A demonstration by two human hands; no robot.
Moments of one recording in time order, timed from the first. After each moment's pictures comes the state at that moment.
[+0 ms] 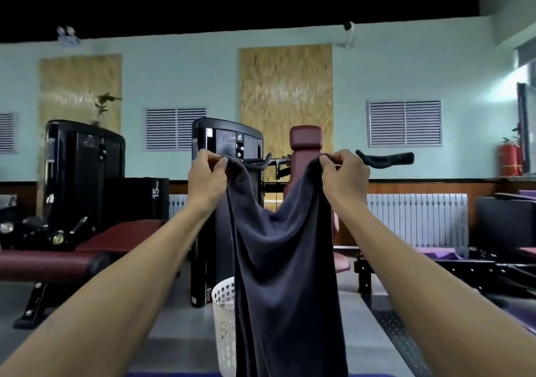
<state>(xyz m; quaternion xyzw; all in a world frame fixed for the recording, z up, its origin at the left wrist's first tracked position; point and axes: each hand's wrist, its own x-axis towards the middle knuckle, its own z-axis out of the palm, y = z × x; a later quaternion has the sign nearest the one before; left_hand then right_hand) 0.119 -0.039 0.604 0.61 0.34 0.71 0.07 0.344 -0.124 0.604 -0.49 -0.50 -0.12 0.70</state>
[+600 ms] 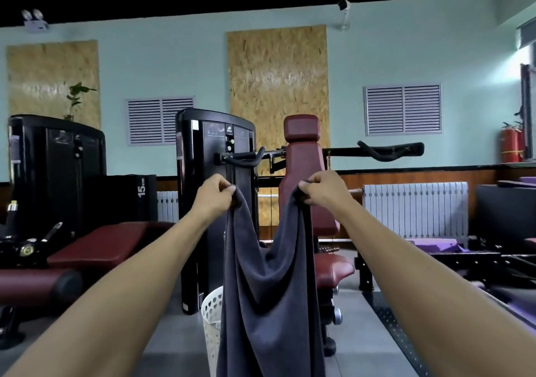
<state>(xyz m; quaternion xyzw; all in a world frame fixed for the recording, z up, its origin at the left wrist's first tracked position) 0.160 0.131 0.606 0.70 0.46 0.54 0.11 0.389 0.048 0.620 -0.60 -0.57 0.08 0.55</state>
